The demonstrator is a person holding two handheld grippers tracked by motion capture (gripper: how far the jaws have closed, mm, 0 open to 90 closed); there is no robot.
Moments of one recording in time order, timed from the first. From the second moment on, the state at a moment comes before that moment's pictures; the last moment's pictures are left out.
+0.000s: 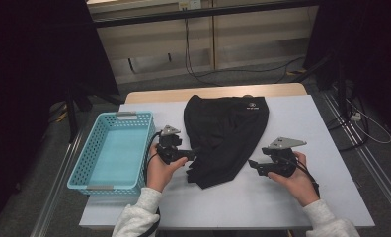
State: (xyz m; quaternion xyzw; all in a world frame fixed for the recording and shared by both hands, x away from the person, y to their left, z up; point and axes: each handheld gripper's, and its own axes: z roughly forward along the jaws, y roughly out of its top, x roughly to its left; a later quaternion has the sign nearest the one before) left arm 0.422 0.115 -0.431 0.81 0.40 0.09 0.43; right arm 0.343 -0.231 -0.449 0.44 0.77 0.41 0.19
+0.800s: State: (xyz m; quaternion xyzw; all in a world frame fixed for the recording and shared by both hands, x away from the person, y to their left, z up) left arm 0.409 0.126 -0.436 0.81 0.39 0.10 0.43; right arm 0.336 -0.203 -0.454 0.41 0.79 0.41 0.18
